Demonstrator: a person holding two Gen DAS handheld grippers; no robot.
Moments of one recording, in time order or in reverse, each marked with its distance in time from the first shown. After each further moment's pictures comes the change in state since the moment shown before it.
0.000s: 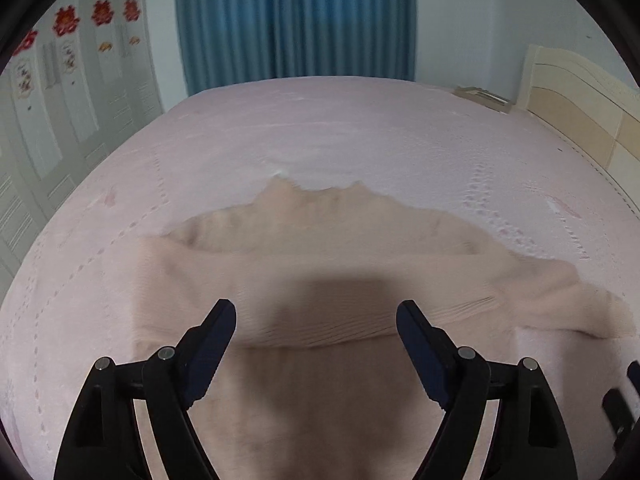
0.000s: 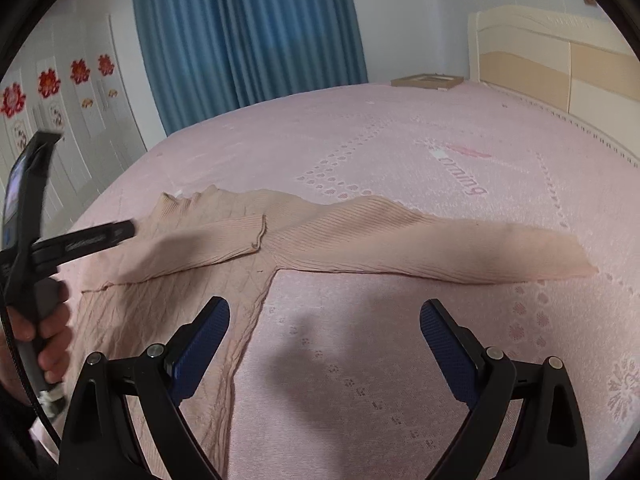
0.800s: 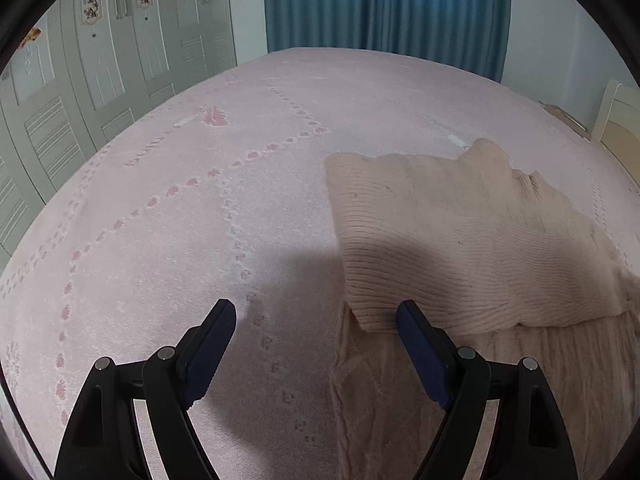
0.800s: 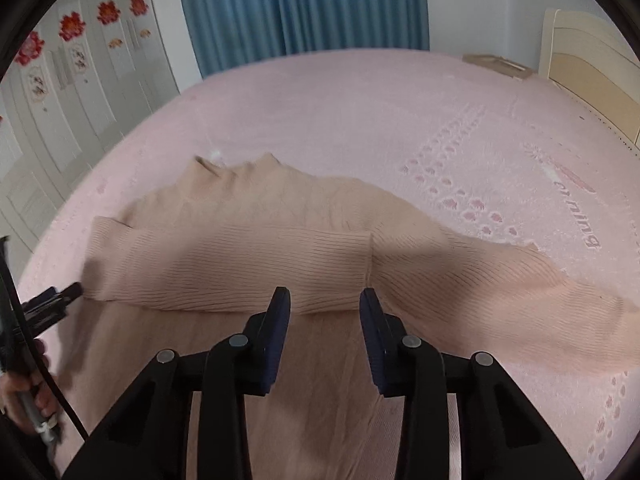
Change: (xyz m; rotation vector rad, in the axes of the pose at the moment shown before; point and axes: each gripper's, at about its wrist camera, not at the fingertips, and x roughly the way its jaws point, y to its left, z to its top) left arm 0.068 0.165 -0.036 -0.179 0.080 0.132; right arm 0.126 0.089 0.062 -0.124 0.188 0.072
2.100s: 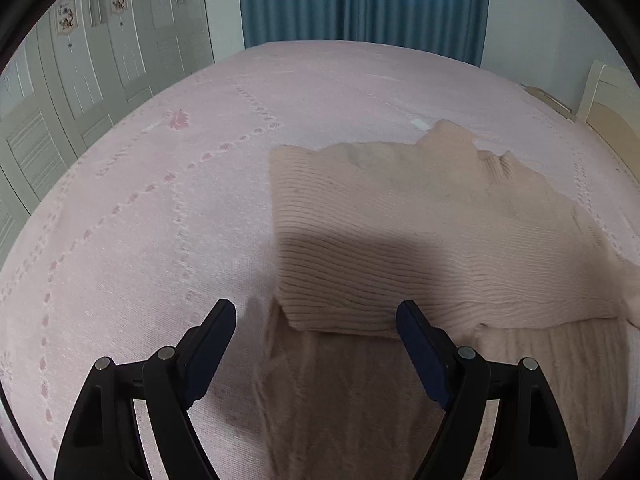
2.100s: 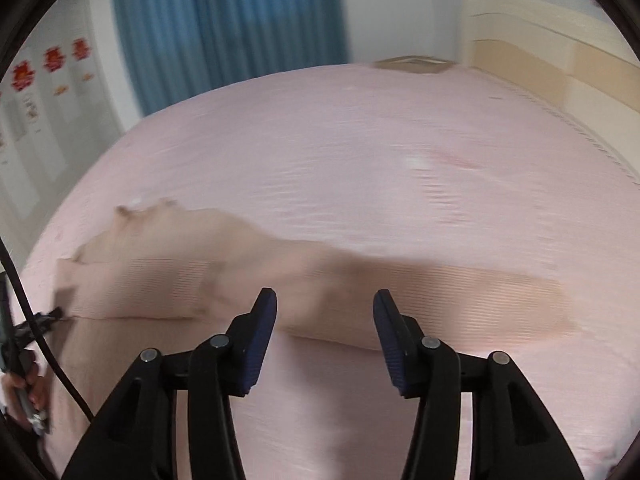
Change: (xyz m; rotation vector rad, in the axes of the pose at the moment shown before) left arm 0.002 -0.041 0.001 0.052 0.032 -0.043; right arm -0.114 -0.169 -0.029 0.187 -0.080 -0.193
